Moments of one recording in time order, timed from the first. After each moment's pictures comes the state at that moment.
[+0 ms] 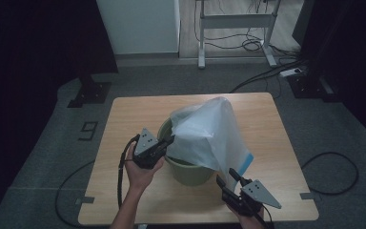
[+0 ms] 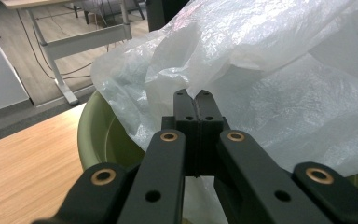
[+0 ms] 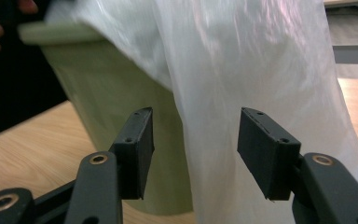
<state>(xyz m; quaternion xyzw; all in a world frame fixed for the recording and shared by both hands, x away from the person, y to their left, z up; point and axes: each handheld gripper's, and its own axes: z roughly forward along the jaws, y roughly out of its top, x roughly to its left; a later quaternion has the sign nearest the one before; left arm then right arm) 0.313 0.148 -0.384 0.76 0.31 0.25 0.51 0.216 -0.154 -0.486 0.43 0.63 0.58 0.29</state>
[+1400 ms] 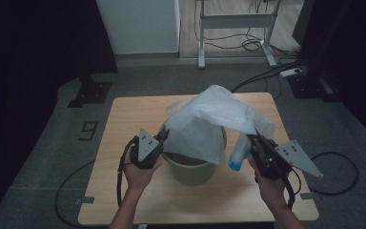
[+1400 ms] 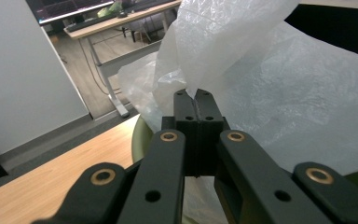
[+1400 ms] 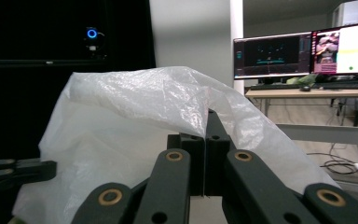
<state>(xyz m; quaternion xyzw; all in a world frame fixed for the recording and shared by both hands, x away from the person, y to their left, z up) 0.304 0.146 -0.376 0.74 0.32 0.36 0.48 0.248 -0.188 -0.345 0.39 0.54 0.64 0.38</state>
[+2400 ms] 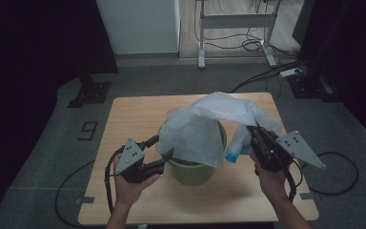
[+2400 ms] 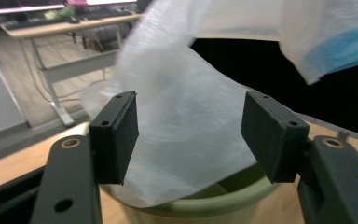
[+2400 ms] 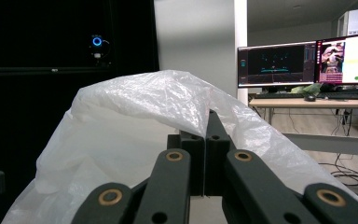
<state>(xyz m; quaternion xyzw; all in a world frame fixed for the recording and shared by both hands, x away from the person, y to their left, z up) 0.262 0.165 -0.358 0.74 0.29 0.25 0.55 0.258 -0.187 -0.325 0.38 0.54 0.65 0.38</state>
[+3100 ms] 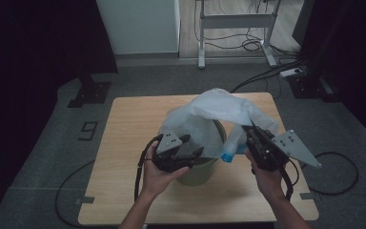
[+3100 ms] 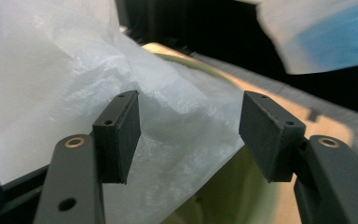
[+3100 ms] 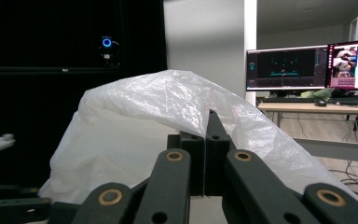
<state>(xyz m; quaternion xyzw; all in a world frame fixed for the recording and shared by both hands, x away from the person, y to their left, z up) 0.302 0.090 -0.360 0.80 0.30 0.18 0.49 0.258 -0.179 -0.321 0.36 0.54 0.65 0.38</state>
